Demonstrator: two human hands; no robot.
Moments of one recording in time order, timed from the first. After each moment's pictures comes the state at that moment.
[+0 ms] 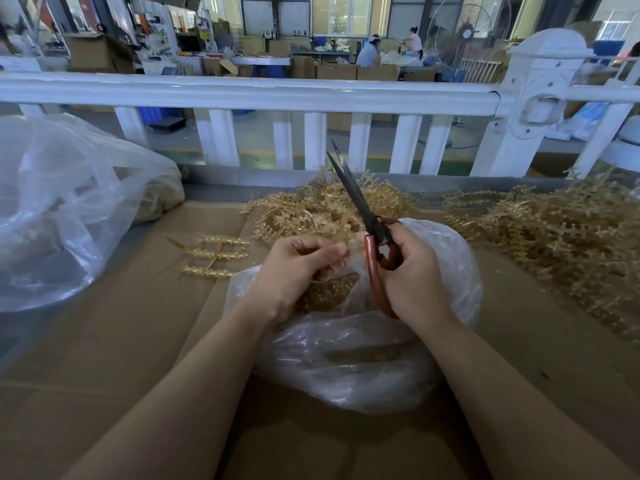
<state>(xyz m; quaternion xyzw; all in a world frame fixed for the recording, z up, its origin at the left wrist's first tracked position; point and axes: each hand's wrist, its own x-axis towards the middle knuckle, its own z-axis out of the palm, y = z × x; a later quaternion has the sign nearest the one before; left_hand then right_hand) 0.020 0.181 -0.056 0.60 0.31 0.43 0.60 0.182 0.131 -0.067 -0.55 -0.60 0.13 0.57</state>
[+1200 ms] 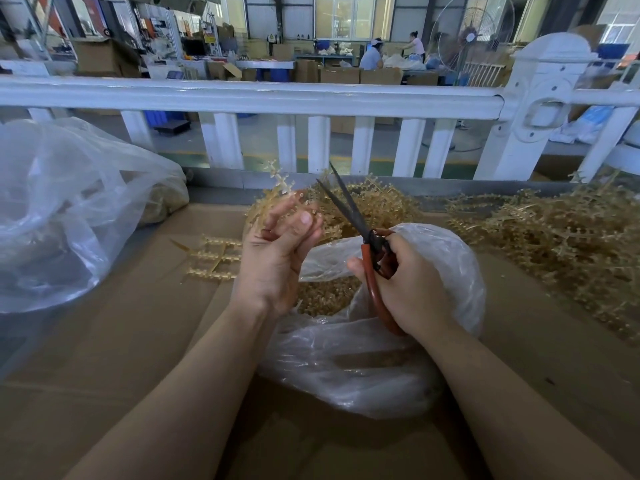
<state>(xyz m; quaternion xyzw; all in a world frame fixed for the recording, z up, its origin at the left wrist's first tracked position) 0.019 0.189 -0.046 0.35 0.16 0.62 0.68 0.188 0.133 -0.077 -0.64 -0.61 0.09 0.46</state>
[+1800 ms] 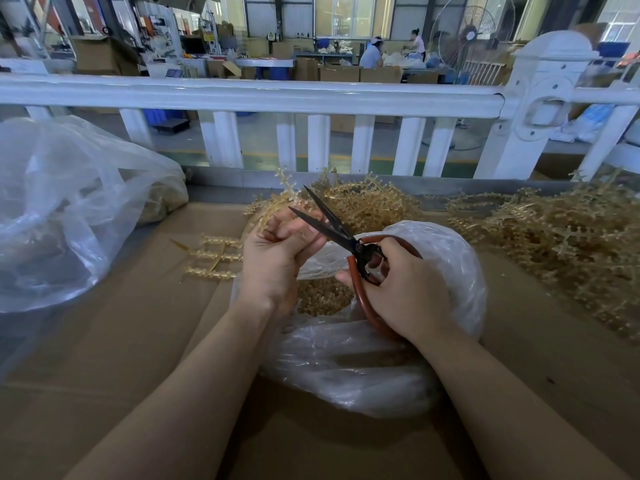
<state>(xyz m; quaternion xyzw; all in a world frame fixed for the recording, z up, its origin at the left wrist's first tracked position) 0.023 0.188 -0.049 0.41 0.21 0.61 0.64 0.185 0.130 -0.075 -0.65 -0.65 -0.03 0.39</state>
